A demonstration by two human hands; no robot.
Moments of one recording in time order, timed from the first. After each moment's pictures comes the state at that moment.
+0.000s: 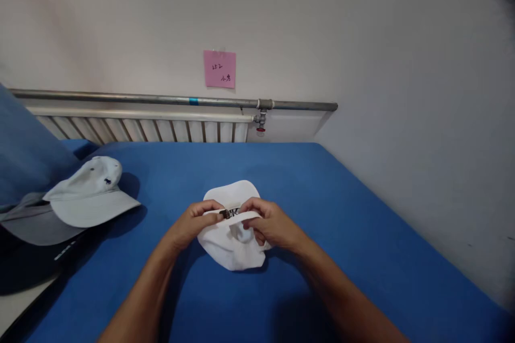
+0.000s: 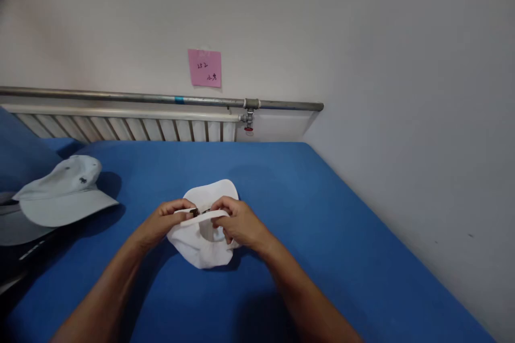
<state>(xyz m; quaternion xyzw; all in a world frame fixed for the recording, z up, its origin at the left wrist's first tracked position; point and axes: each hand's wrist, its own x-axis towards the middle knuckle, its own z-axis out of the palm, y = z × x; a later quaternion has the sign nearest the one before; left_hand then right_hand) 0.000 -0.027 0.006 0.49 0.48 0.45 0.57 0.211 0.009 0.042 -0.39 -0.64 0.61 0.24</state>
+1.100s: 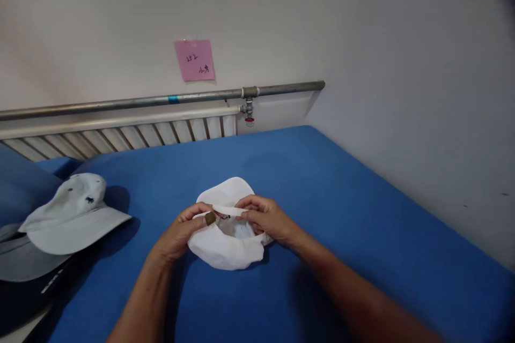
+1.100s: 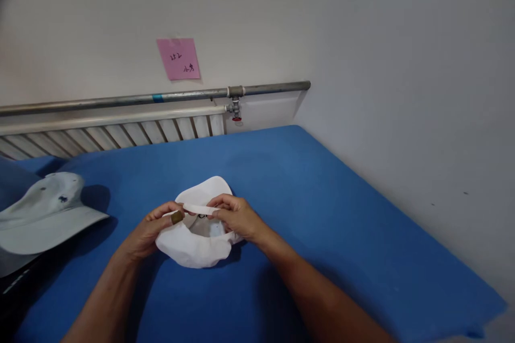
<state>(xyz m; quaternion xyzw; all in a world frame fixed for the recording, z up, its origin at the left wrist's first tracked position) -0.002 -0.028 0.002 0.38 0.45 0.47 0.66 0.213 0.019 0.002 -0.38 -0.54 0.68 0.32</state>
